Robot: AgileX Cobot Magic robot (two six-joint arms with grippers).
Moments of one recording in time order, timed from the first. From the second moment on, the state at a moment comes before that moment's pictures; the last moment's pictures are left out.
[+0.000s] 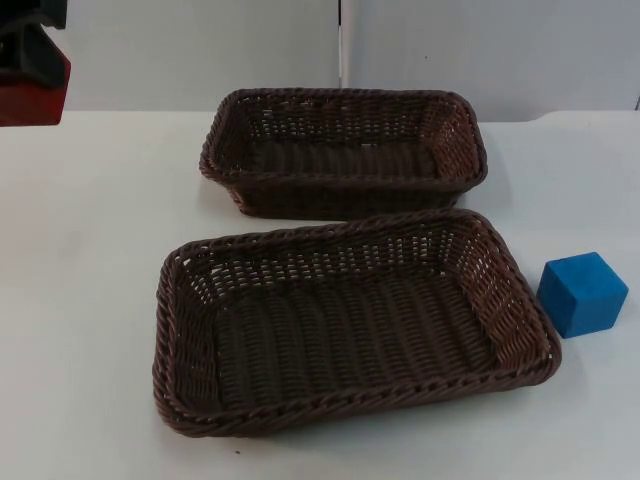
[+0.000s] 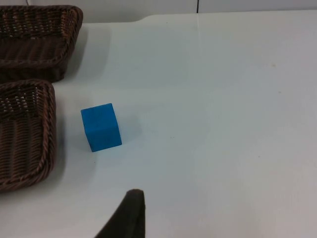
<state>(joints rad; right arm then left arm) -0.03 0.00 -0.52 0.00 1.08 -0.02 -0.07 1.42 -0.95 -0.32 0.46 0.22</state>
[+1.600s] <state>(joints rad) -0.03 0.00 -0.52 0.00 1.08 -0.02 -0.16 1.74 -1.34 -0.39 0.50 0.31</state>
